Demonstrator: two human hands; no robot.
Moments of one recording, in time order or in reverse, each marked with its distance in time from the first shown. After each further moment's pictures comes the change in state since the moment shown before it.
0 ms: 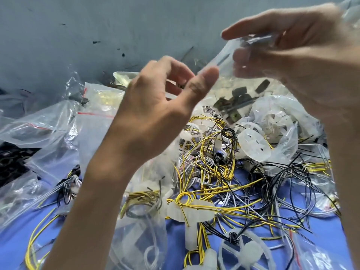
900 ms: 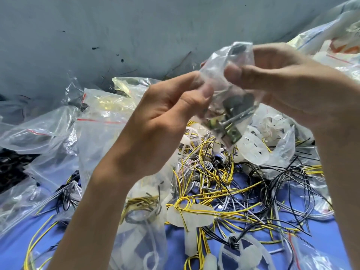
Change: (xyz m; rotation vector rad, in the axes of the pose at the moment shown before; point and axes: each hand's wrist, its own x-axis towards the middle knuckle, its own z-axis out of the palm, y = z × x) left_hand -0.007 0.003 0.004 -0.474 -0.331 0.197; right_hand -0.002 0.004 0.002 0.137 -0.356 0.136
